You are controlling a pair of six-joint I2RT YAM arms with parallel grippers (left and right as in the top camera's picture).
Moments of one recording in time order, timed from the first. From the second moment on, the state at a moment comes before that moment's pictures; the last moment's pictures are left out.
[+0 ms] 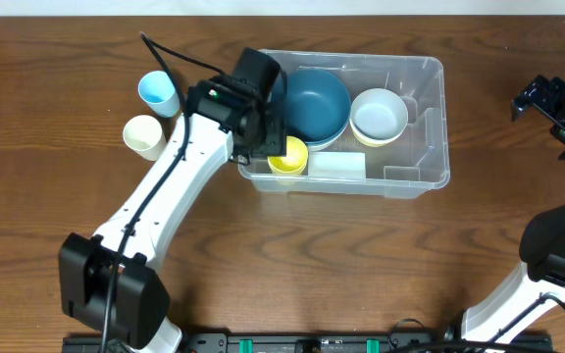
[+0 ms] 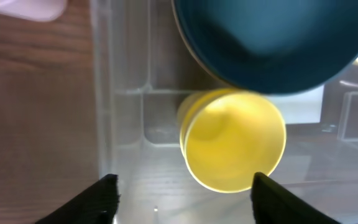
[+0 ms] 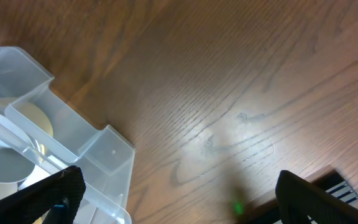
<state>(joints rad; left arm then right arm) -0.43 1.74 1.59 -1.08 0.05 -0.42 -0.36 1.99 2.13 -1.66 0.00 0.47</state>
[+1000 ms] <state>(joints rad) 0.24 1.84 1.63 -1.16 -0.03 -0.43 -0.36 1.99 2.13 -1.66 0.00 0.47</state>
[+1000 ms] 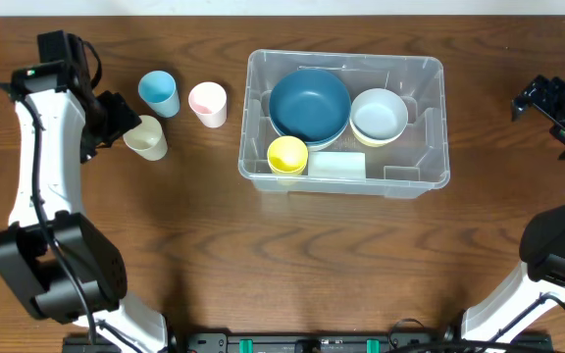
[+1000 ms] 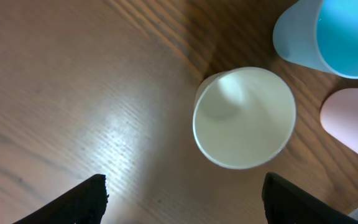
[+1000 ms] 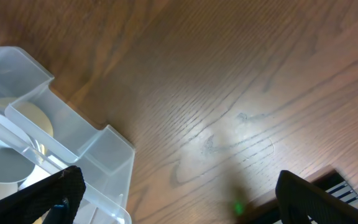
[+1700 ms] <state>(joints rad) 0.24 2.06 1.63 -1.11 -0.01 -0.42 -0.36 1.99 2.13 -1.66 0.00 0.47</state>
